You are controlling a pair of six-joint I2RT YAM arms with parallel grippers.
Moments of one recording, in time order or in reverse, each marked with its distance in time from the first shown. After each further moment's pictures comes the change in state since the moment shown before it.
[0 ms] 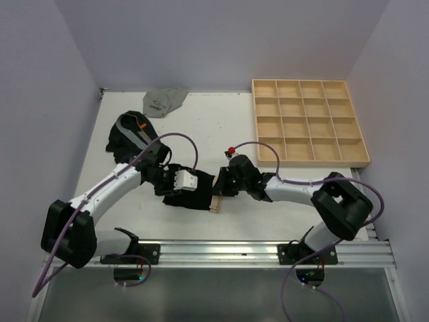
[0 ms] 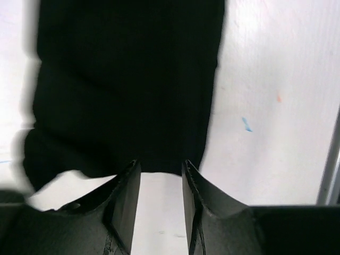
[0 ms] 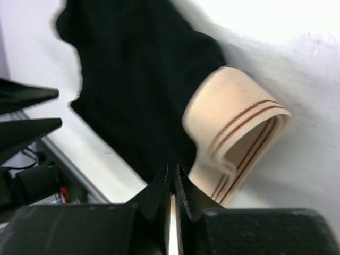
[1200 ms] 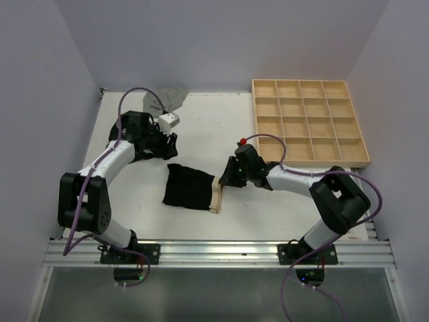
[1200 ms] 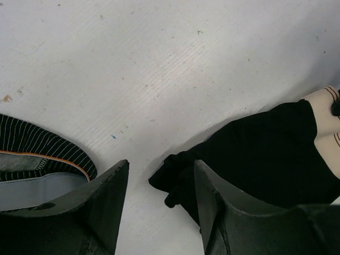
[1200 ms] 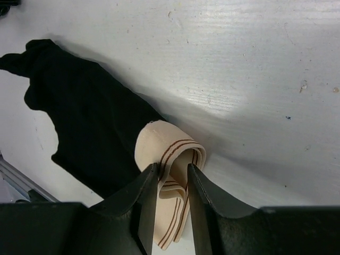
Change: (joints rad) left arm 0.288 0.220 0.249 0.439 0.092 -0.789; right arm -0.129 -0.019 0.108 -0.219 0.084 0.002
